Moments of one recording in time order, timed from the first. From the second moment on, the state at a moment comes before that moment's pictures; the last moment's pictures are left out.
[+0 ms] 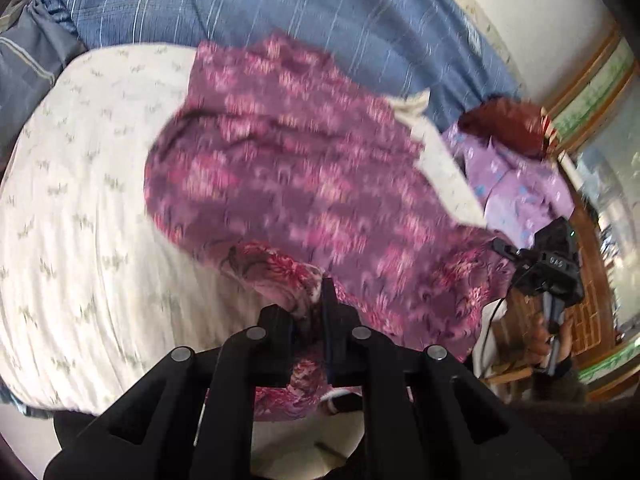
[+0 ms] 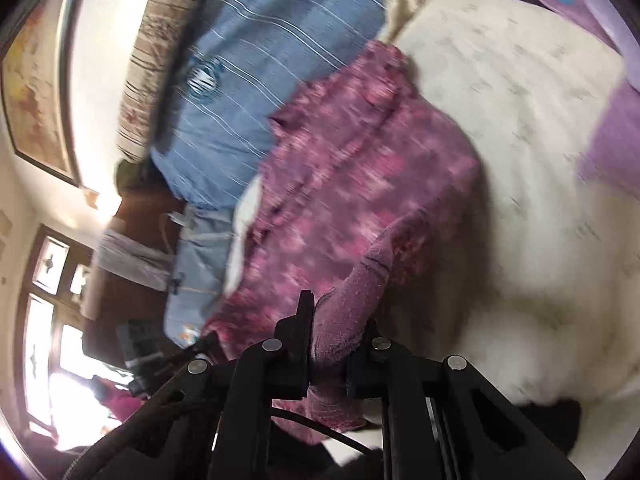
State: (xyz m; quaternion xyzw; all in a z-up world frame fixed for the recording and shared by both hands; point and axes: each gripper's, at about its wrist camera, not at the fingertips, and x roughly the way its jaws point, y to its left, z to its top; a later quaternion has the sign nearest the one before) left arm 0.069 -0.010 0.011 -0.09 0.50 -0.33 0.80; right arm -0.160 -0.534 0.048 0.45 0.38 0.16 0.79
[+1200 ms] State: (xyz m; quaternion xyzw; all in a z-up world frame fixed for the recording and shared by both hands) left arm 0.309 -0.018 0.013 -0.20 0.52 -0.25 0.79; right arm 0.117 -0.565 -0.001 0.47 0.39 0.14 0.78
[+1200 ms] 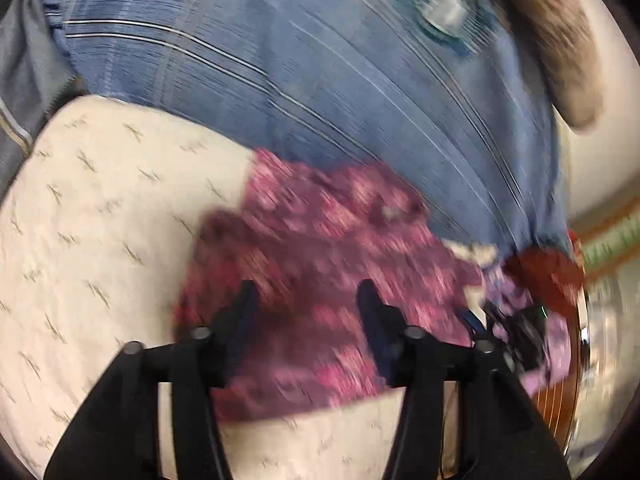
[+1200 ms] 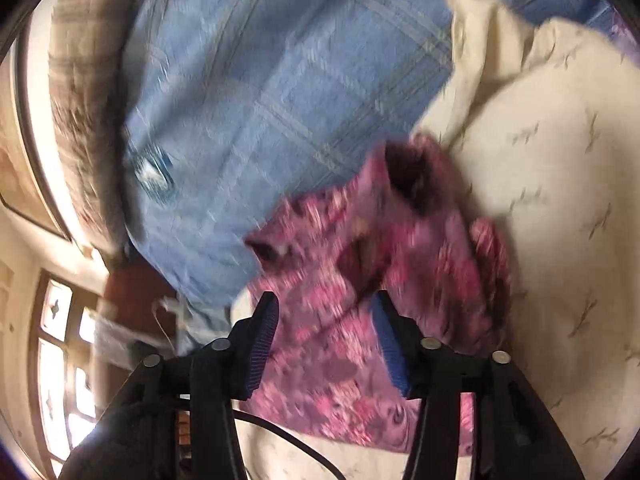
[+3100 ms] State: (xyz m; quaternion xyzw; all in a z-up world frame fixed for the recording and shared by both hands) left arm 0.219 -0.033 0.007 -0.19 0.49 -0.12 0.84; right arm 0.016 -0.535 -0.016 0.54 0.30 0.04 0.79
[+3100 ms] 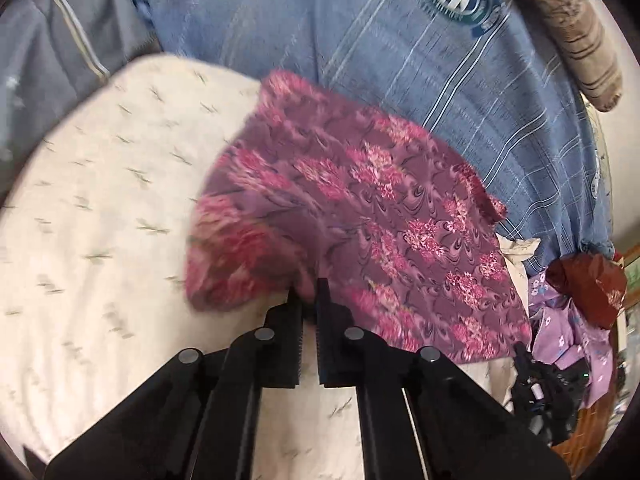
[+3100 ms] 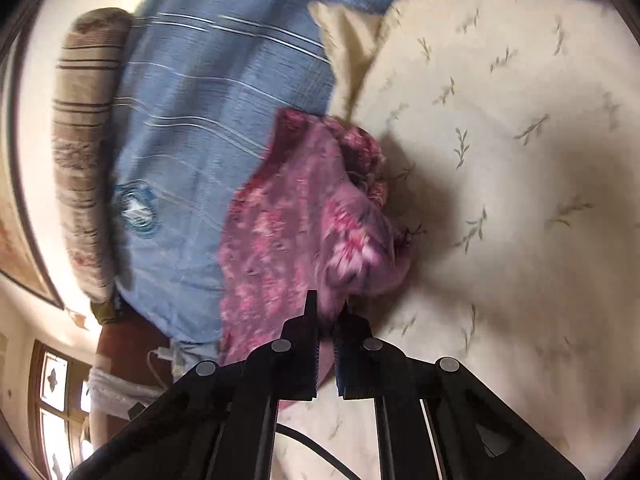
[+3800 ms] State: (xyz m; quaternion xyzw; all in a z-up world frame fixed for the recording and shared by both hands) left arm 0.265 -0.056 -0.056 -0.28 0.55 -0.12 0.78; right arm 0.051 -0.542 -0.050 0.57 0.29 0.03 0.76
